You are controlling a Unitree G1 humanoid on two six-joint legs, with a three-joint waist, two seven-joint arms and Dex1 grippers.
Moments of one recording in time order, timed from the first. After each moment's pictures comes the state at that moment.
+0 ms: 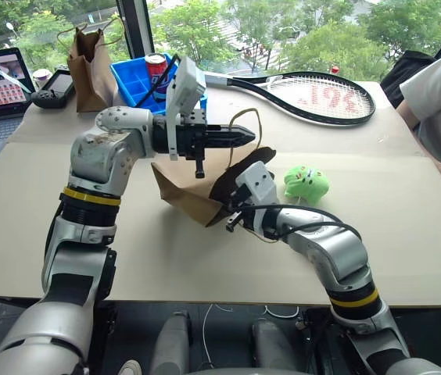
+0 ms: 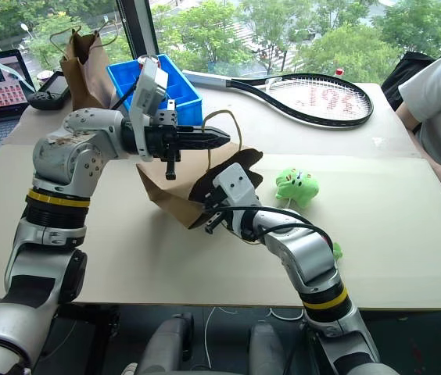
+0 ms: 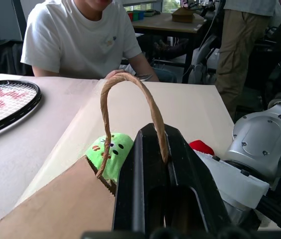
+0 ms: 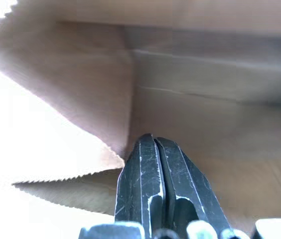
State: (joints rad) left arm -1.02 0.44 -0.09 0.17 -0.48 0.62 -1.19; right arm -0.52 -0.25 0.25 -0.43 0.32 1.02 0.43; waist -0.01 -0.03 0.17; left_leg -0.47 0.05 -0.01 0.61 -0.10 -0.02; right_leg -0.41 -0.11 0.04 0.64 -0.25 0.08
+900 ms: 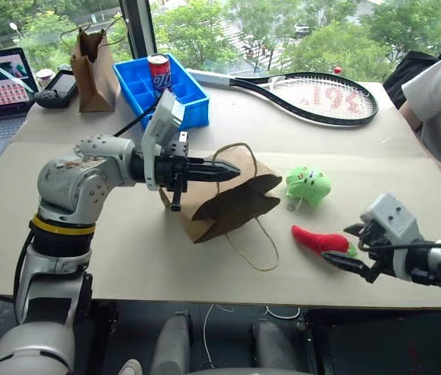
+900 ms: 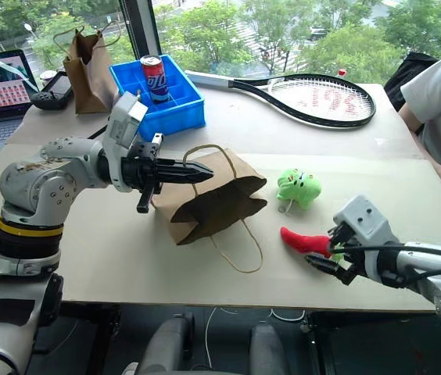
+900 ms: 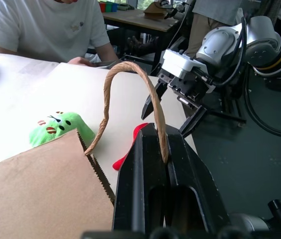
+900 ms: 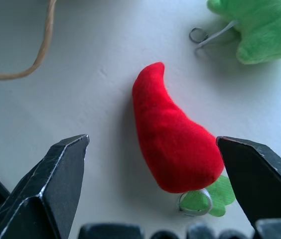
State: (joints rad) left arm -0.83 0.58 -0.06 -0.09 -0.67 0.81 -1.23; right arm 0.06 -0.97 -0.24 -0.63 0.43 0.94 0.80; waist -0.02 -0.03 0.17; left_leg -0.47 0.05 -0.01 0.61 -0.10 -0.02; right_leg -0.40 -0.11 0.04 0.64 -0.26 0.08
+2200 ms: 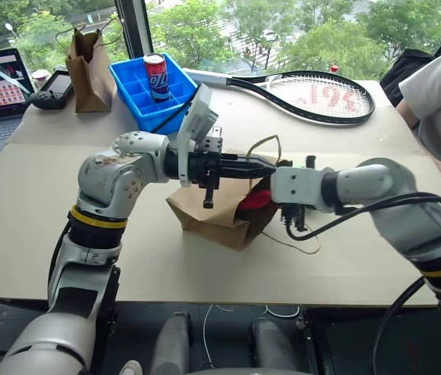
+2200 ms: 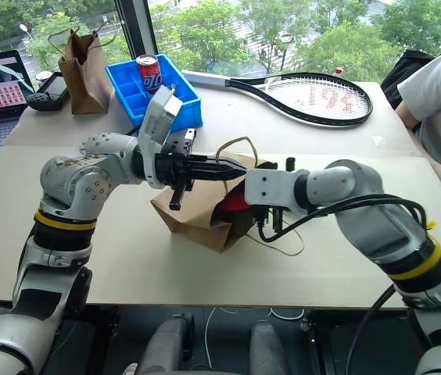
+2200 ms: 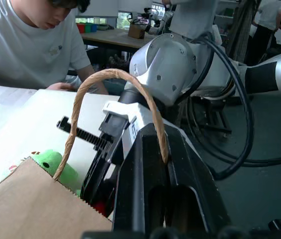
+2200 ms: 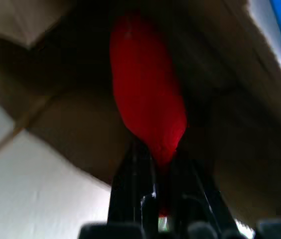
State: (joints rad) left arm -0.90 0.40 -0.11 -0.05 -0.66 0.79 -1.14; right arm -0.79 -0.82 0.53 -0.30 -0.09 0.53 1.01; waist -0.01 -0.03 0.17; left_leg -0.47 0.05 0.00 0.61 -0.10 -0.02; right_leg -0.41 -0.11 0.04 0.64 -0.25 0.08
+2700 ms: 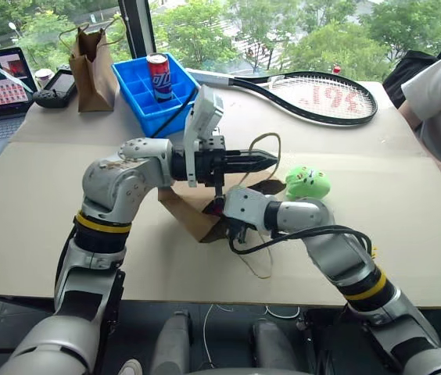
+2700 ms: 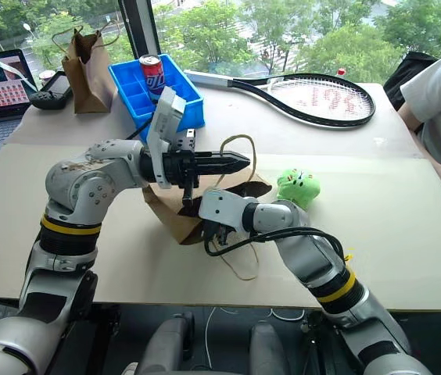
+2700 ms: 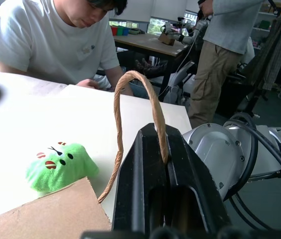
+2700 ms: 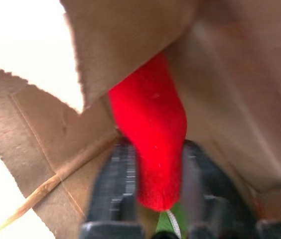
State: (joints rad) left arm -0.86 0.40 -0.09 -0.09 -0.67 0.82 -1.00; right arm -0.55 -0.46 0.41 -0.34 -0.10 0.58 0.77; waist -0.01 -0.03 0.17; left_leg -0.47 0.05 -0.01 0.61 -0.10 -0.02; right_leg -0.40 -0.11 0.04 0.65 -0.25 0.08
